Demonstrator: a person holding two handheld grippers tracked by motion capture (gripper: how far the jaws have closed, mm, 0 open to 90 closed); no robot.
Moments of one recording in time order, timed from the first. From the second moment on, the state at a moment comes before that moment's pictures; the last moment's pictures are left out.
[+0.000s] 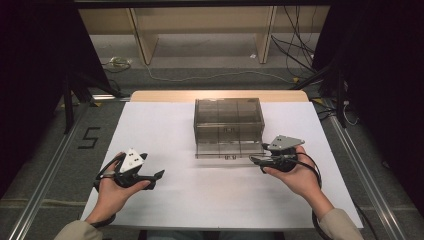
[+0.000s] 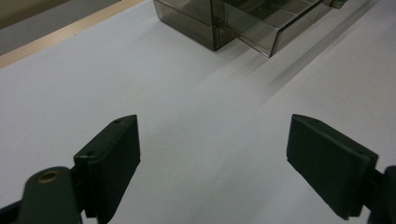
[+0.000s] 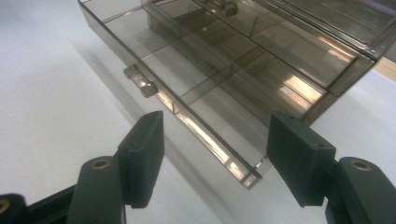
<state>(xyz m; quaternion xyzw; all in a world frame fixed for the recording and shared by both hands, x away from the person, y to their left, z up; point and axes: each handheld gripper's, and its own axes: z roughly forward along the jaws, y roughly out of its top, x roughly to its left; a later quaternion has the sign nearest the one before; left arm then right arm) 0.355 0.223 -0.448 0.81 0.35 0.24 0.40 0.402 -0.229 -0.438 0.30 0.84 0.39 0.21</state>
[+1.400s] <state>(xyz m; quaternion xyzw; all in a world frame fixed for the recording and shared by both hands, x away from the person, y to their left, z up) 0.355 0.222 -0.445 0.81 0.35 0.25 0.40 0.407 -0.266 -0.480 0.35 0.87 0.32 0.15</state>
